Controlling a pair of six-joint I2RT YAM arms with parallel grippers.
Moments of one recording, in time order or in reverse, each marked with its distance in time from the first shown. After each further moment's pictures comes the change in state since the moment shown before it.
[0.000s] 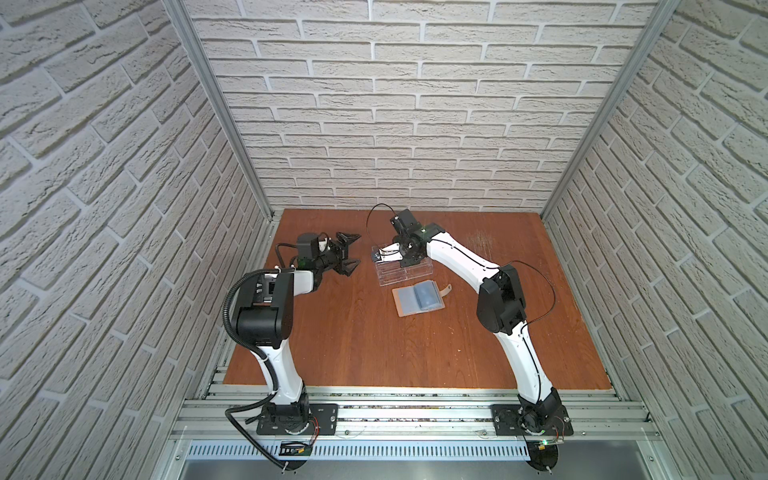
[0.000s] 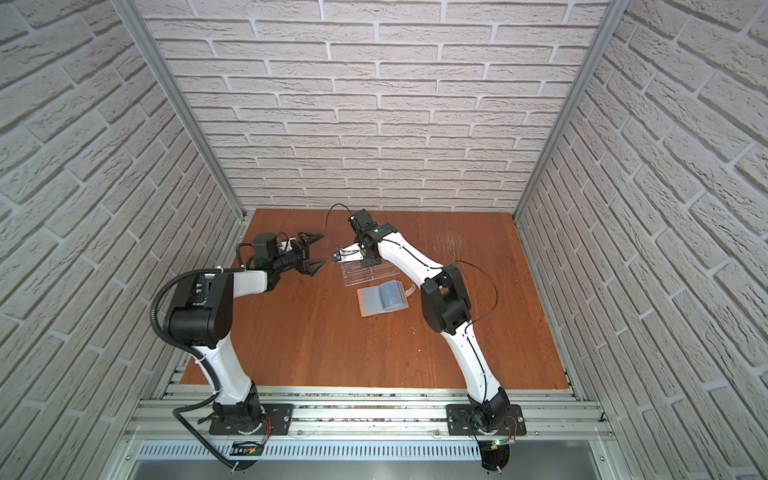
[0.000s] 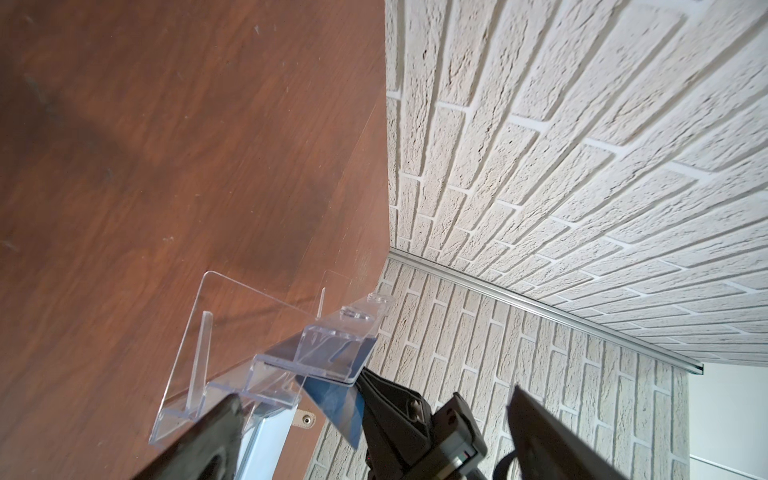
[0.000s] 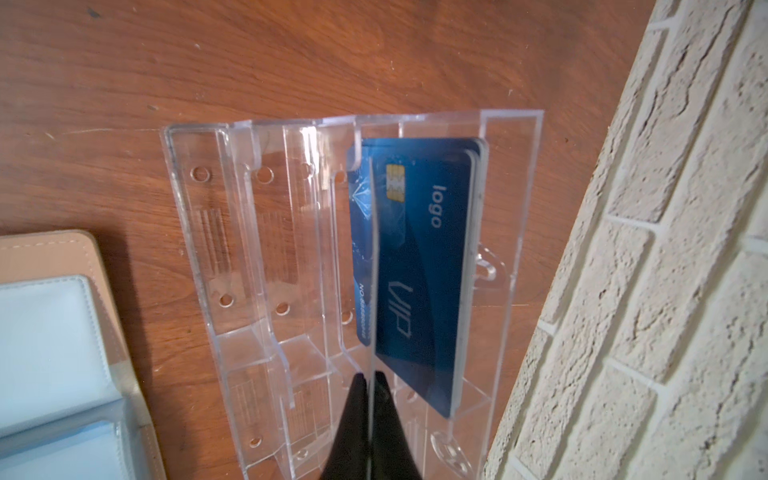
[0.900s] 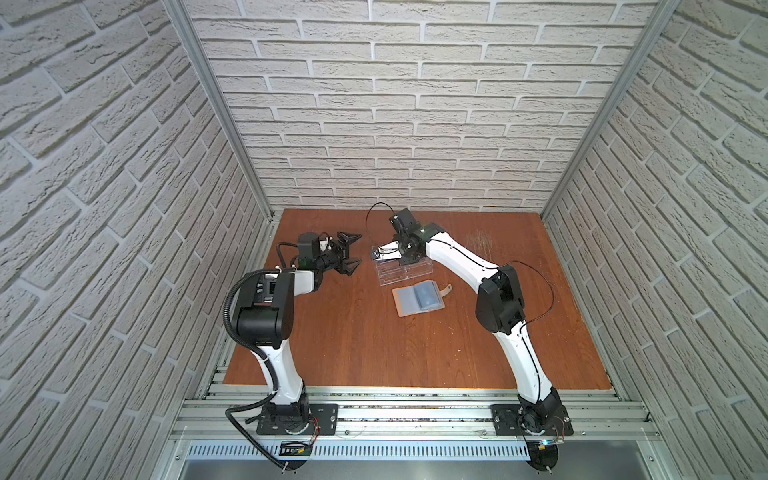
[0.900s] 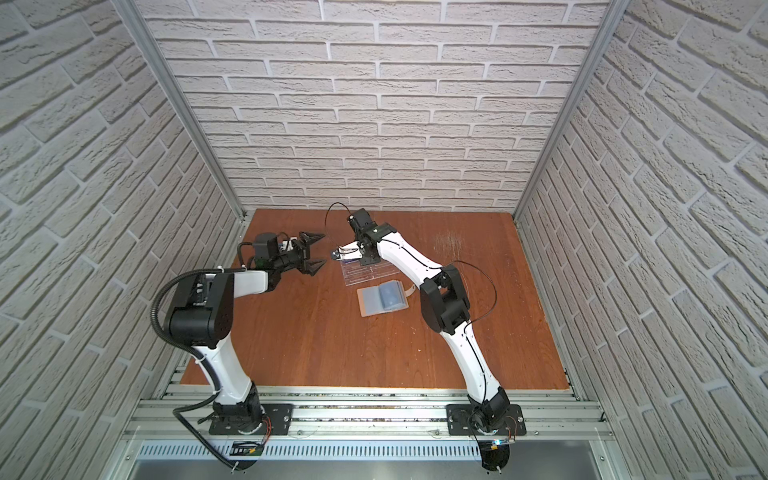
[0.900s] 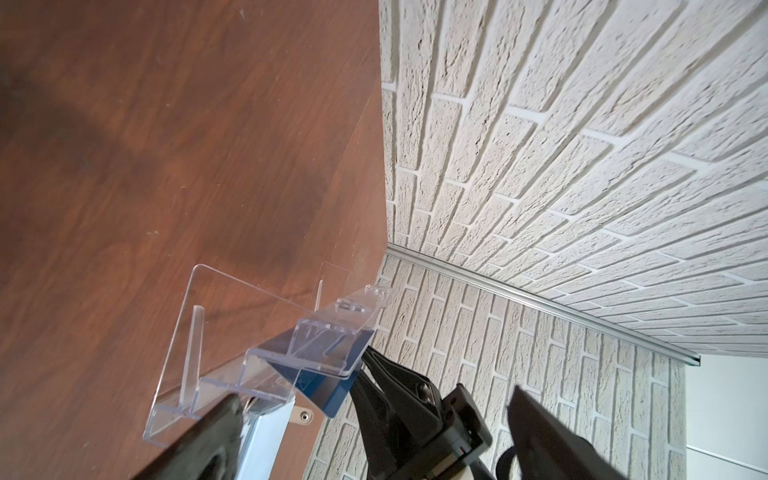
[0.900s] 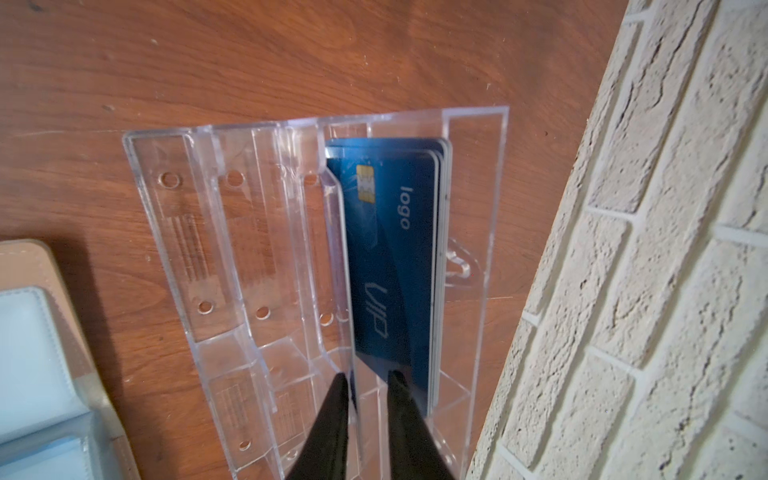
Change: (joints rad) left arm -0.019 0.000 0.000 0.006 0.006 0.000; right arm 0.005 0.000 0.005 0.027 0.024 0.012
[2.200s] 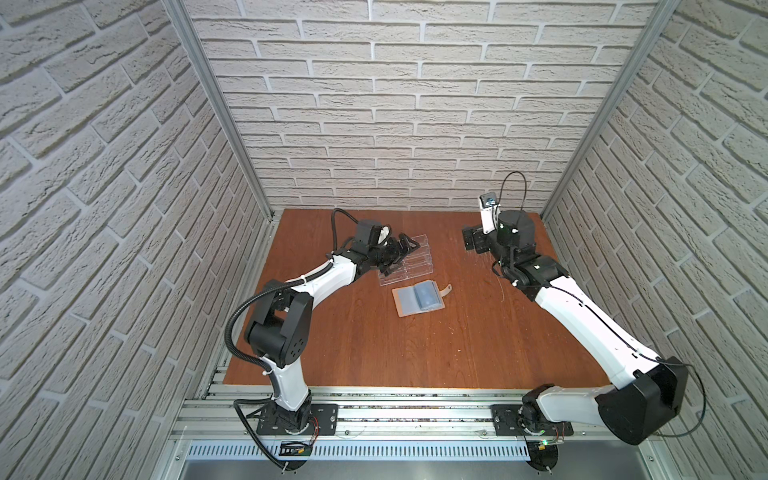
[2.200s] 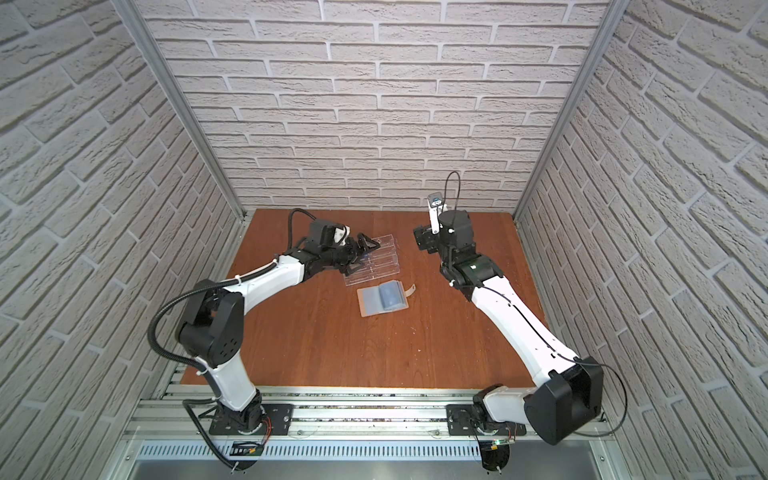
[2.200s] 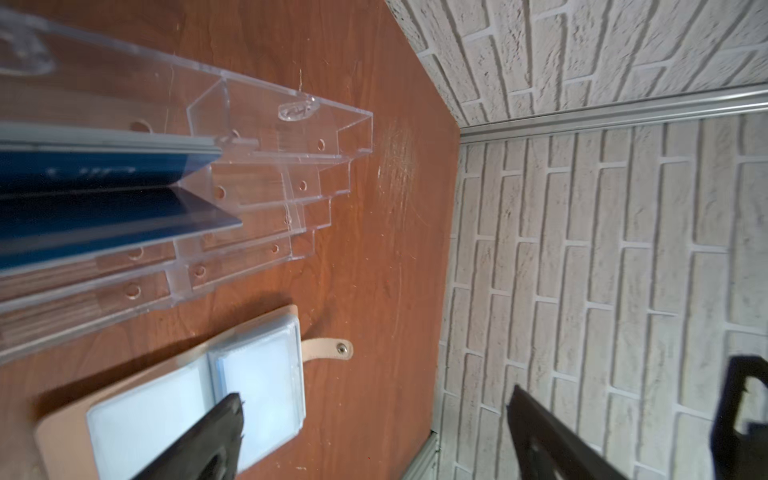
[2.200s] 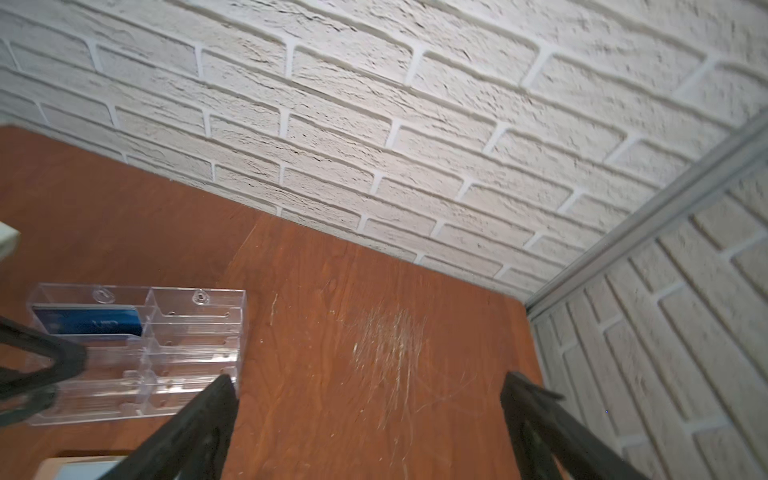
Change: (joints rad) left arm -0.425 -0.056 0.342 -0.624 -0.318 0.455; right arm -0.220 -1.080 -0.979 0.549 0.212 1.155
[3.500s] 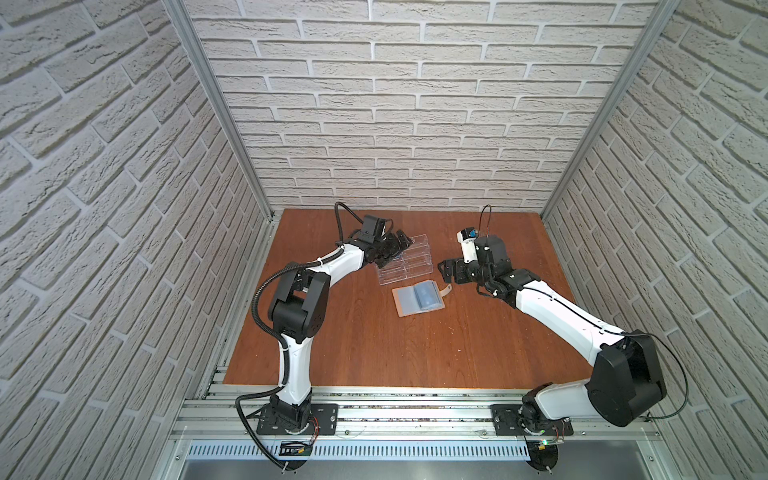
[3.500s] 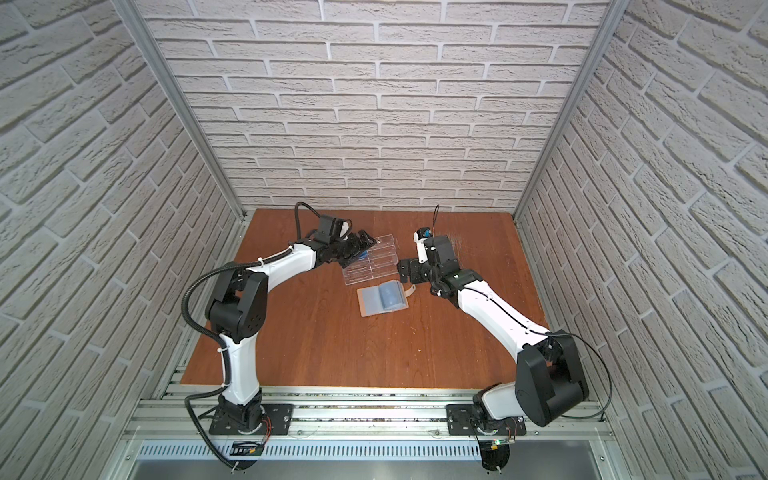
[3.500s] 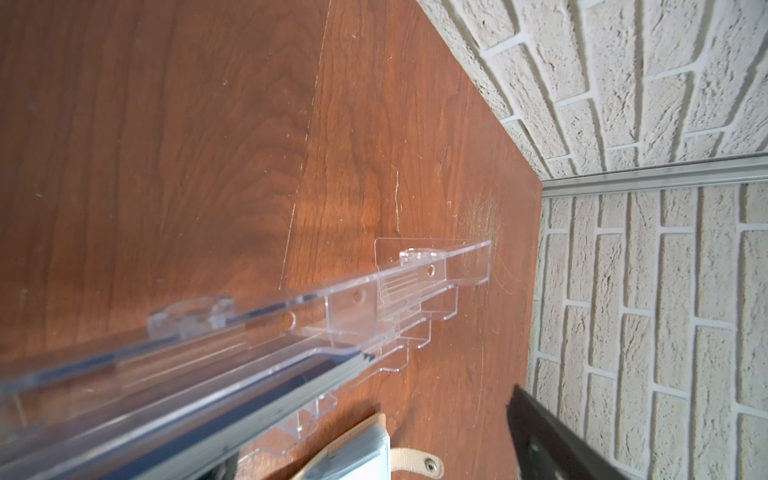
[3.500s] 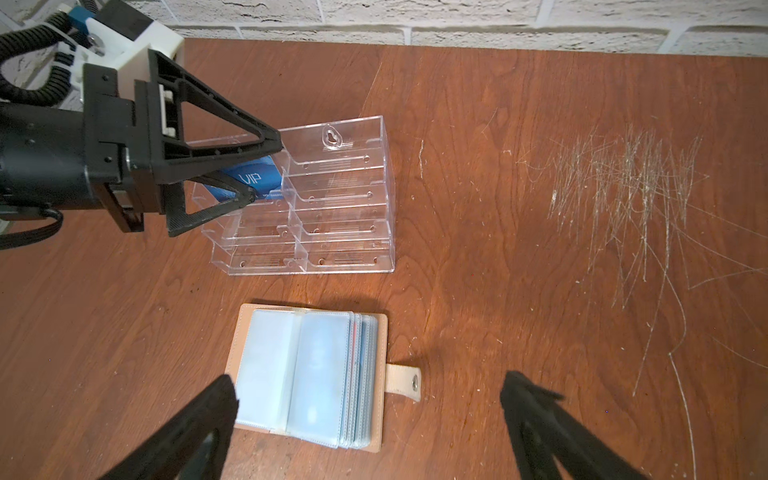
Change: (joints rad) left arm 0.048 0.192 0.161 -0.061 -0.142 0.106; right arm 0.008 0.149 -0.173 -0.013 -0.370 0.301
